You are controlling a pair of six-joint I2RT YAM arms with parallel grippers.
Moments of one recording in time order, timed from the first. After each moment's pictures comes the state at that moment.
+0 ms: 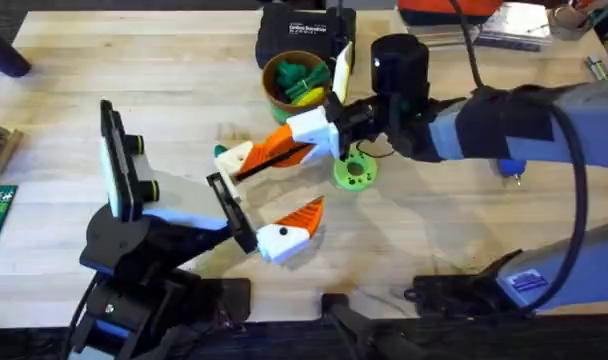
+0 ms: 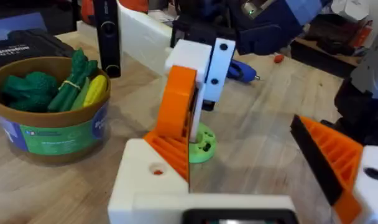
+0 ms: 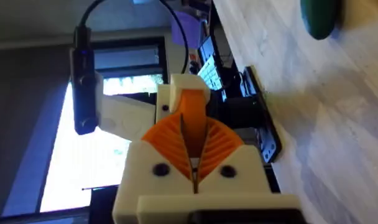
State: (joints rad) left arm -0.30 0.01 0.01 -0.07 0.76 -0.18; right arm 0.52 1.72 0.76 0.56 -1.32 1.19
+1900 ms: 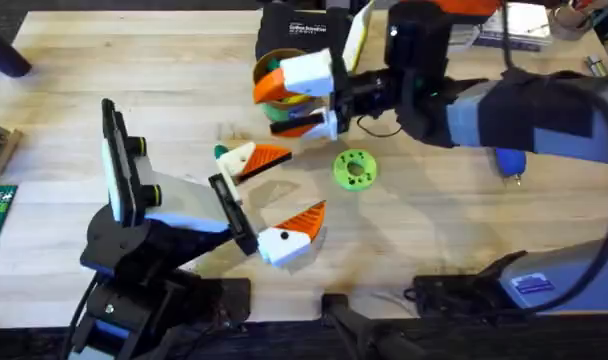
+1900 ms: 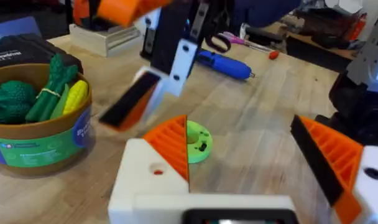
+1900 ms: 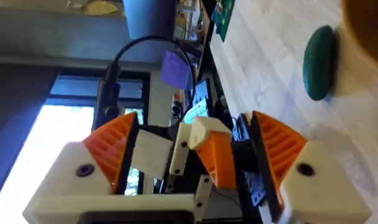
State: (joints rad) left arm -0.31 0.01 0.01 -0.07 0.77 -0.15; right arm 0.48 1.66 0.83 0.53 -1.19 1.14
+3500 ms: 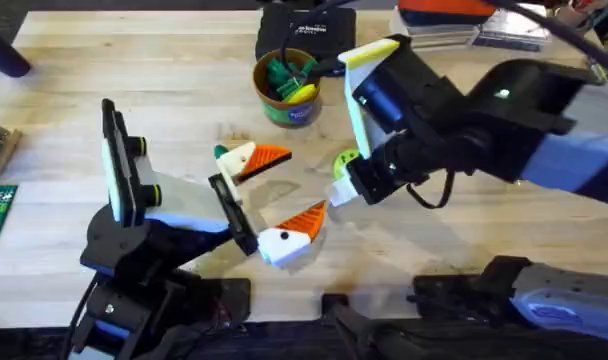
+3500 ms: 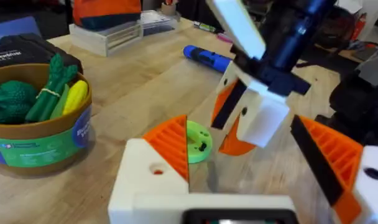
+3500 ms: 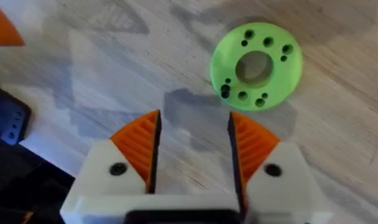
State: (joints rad) left arm -0.31 0.01 0.01 -0.07 0.78 -0.15; right arm 0.76 1.33 0.95 -0.90 -0.10 0.26
